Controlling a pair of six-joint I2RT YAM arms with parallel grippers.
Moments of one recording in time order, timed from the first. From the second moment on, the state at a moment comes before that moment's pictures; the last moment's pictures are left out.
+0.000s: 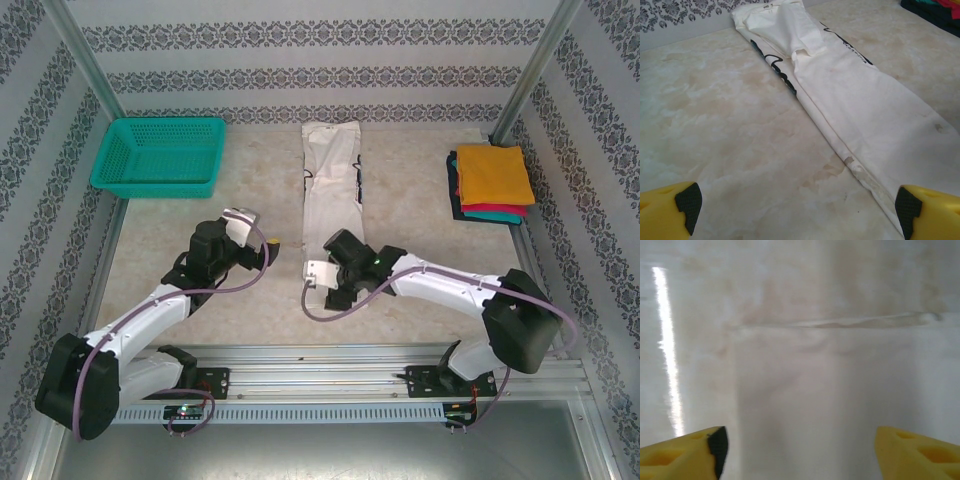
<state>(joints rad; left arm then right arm) -0.37 1.09 0.52 0.13 0.10 0.06 0.87 1.47 0.90 -0.52 -0.11 -0.61</state>
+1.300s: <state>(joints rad) -0.37 1.02 0.52 -0.04 0.14 0.16 0.87 1.64 0.94 -0.65 -0.09 -0.62</state>
